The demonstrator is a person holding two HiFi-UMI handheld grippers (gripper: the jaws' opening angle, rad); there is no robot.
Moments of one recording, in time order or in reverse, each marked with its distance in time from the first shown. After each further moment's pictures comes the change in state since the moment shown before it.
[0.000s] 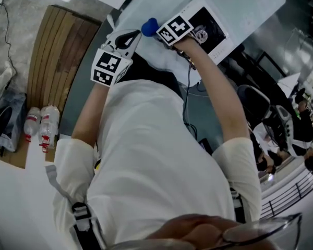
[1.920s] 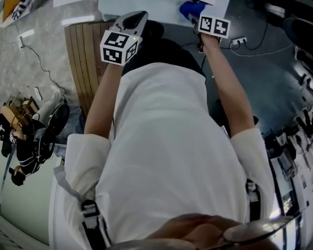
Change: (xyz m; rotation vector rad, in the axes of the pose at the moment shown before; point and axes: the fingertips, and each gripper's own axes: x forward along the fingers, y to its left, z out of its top) left arm 0.017 -0.166 -0.083 0.258 0.218 -0.176; right arm 0.014 -0.027 -0.282 0.988 -0.871 -0.177
